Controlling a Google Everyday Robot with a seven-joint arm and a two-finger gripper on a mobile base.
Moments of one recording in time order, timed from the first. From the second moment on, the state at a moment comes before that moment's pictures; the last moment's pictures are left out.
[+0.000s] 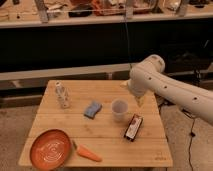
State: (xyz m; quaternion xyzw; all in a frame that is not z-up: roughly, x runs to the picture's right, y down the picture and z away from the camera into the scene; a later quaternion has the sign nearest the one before) arm 0.140 0.042 0.746 -0.17 -0.10 -0.34 0.92
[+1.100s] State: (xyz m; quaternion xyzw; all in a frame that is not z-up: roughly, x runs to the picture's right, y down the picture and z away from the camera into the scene) arm 0.128 0.085 0.786 -0.18 -0.16 -0.42 0.88
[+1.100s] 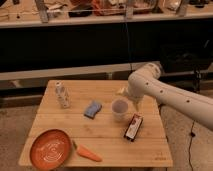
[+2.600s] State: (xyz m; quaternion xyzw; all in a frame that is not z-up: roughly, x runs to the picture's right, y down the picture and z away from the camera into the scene) arm 0.112 0.121 0.808 -0.18 -0.18 -0.47 0.85
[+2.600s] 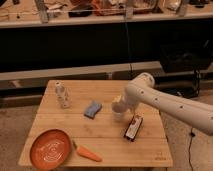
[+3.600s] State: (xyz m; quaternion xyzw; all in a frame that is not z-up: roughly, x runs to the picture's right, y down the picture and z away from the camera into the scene) arm 0.103 0.126 0.810 -0.18 -0.18 -0.47 0.84
